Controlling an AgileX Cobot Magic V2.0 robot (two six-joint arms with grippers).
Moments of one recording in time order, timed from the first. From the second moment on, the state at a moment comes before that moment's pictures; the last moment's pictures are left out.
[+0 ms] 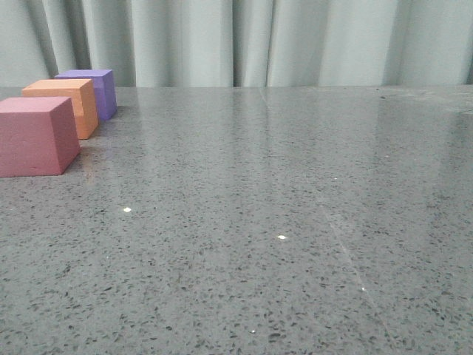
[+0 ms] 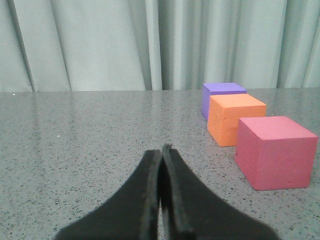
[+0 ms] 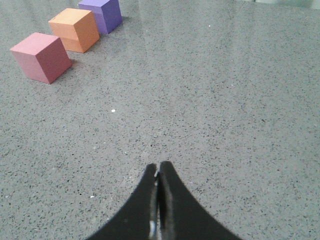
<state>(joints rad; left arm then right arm) 0.02 0.00 0.00 -0.09 0.04 0.06 0.48 0.49 -0.54 0.18 0.51 -0.02</state>
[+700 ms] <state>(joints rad) 0.02 0.00 0.00 -0.09 0.04 0.06 0.33 0.47 -0.38 0.14 0.10 -0.02</state>
